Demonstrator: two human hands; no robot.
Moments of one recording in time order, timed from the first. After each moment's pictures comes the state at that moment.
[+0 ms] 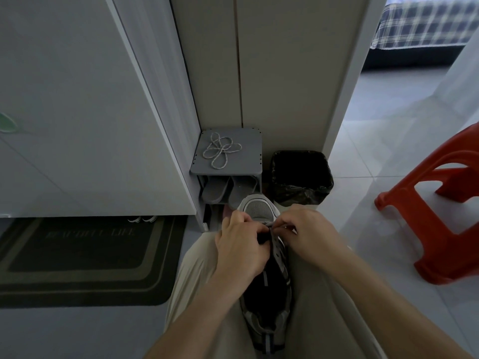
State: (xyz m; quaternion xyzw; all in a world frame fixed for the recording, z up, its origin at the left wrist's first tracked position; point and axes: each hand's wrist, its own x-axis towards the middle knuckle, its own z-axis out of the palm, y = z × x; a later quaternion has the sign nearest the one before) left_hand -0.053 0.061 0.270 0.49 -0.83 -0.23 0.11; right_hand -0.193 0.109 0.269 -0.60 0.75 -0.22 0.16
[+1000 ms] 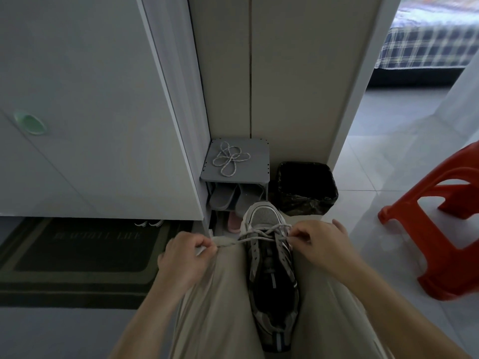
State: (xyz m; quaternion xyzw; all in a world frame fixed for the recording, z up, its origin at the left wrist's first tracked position) left_hand 0.053 0.031 0.272 0.57 -0.75 -0.29 0.13; right_hand -0.190 0.122 0.275 -0.56 0.80 -0.18 0.15
